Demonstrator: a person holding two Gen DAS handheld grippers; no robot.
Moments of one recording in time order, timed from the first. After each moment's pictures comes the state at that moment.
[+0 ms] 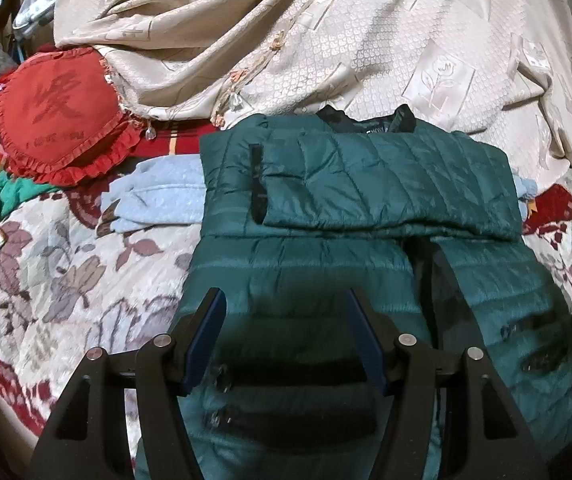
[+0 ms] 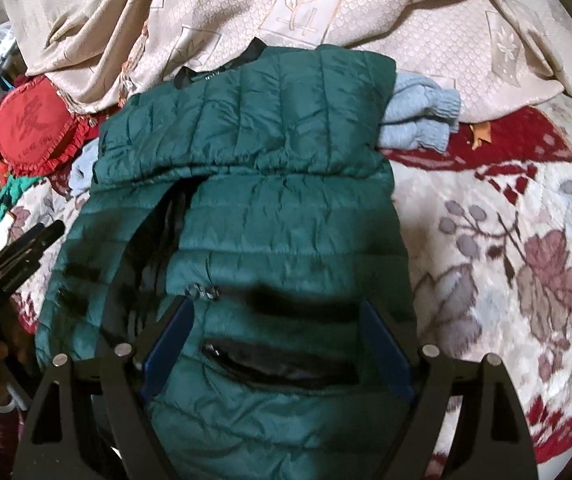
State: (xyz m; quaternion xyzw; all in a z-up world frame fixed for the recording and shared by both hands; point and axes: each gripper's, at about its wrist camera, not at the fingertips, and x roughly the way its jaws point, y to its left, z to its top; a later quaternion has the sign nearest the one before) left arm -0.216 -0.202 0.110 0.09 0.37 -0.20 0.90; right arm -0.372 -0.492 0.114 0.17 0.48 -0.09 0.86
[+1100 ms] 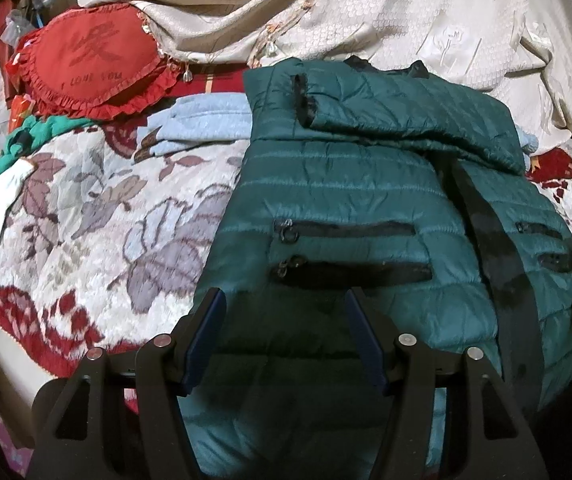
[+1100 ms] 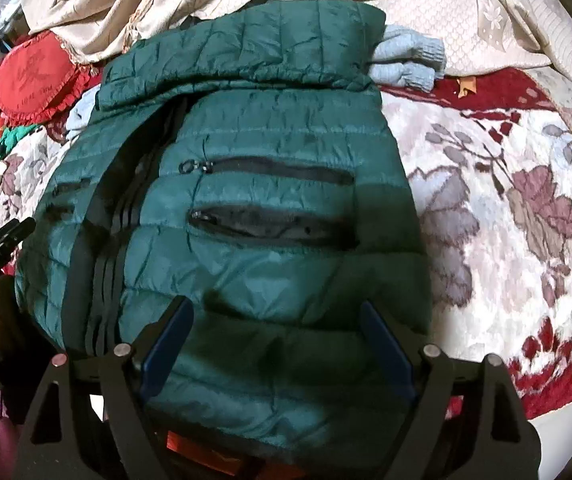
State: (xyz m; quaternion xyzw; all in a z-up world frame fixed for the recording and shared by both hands) left arm -0.270 -0.127 0.076 0.10 0.42 -0.18 0.88; right arm -0.439 -0.457 0.079 0.14 0.52 -0.10 0.84
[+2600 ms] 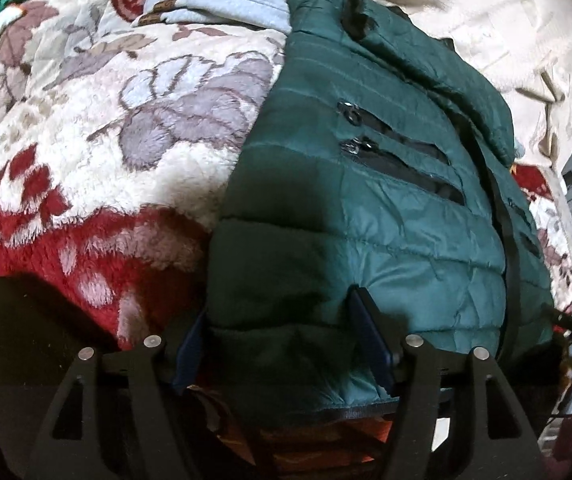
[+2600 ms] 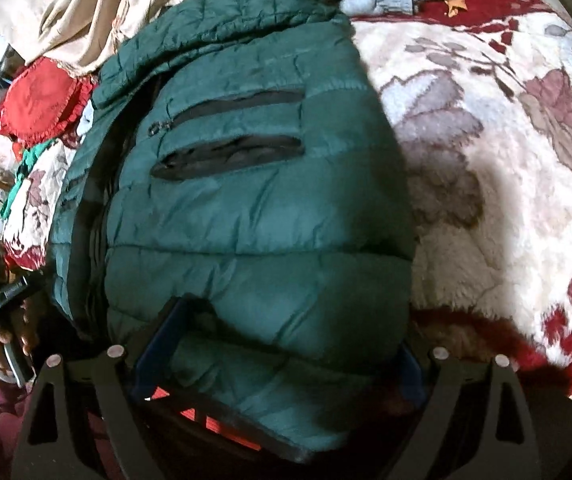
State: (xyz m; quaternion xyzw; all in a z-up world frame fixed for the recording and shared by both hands) left arm -0.266 -0.059 0.025 -0.03 0.56 -0.23 0.80; right arm -0.471 -0.491 0.041 0.26 0.53 -0.05 0.81
